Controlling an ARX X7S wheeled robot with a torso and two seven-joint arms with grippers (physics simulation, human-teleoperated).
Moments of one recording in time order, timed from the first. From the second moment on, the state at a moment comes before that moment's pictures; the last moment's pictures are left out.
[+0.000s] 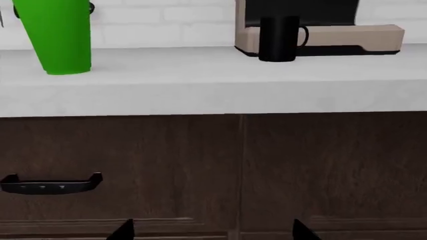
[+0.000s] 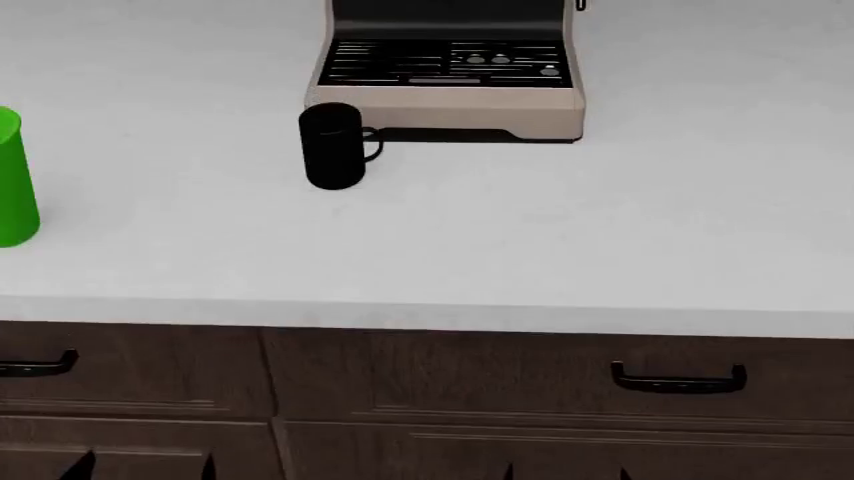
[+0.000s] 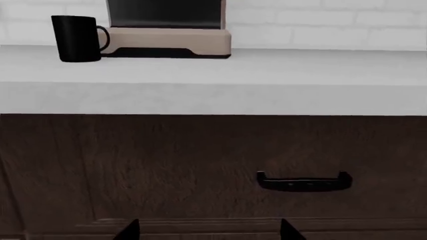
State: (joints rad) left arm 0.00 -0.06 0.07 0.00 -0.05 -0.01 -0.07; right arm -0.01 0.04 -0.05 0.00 0.02 0.00 0.08
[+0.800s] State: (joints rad) left arm 0.00 -0.10 0.11 0.01 -0.09 -0.04 -0.13; right arm -0.02 0.10 -0.12 -0.02 0.04 -0.03 0.17
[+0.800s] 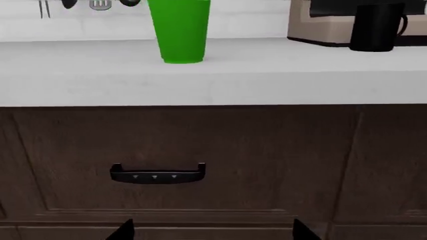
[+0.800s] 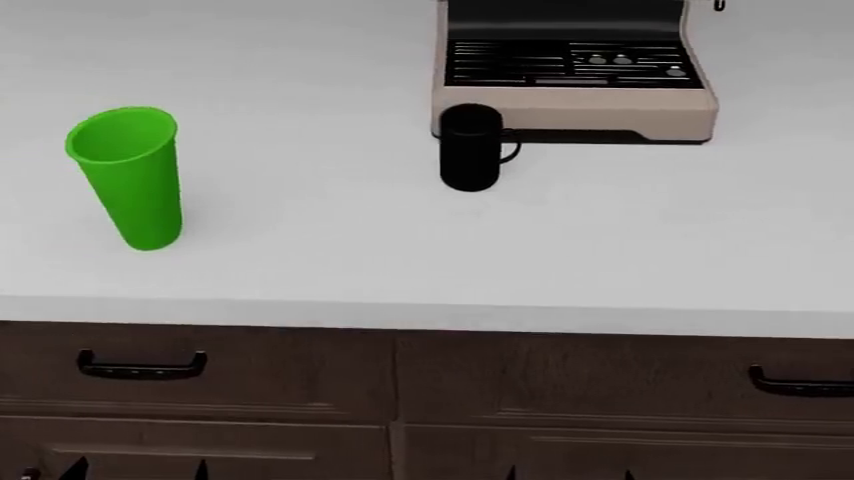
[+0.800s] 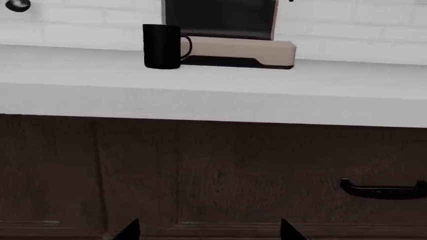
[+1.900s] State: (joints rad) left arm -0.18 -0.28 0.04 0.71 -0.36 -0.92 -0.24; right arm 0.07 0.31 0.04 -0.75 0.28 0.74 0.29
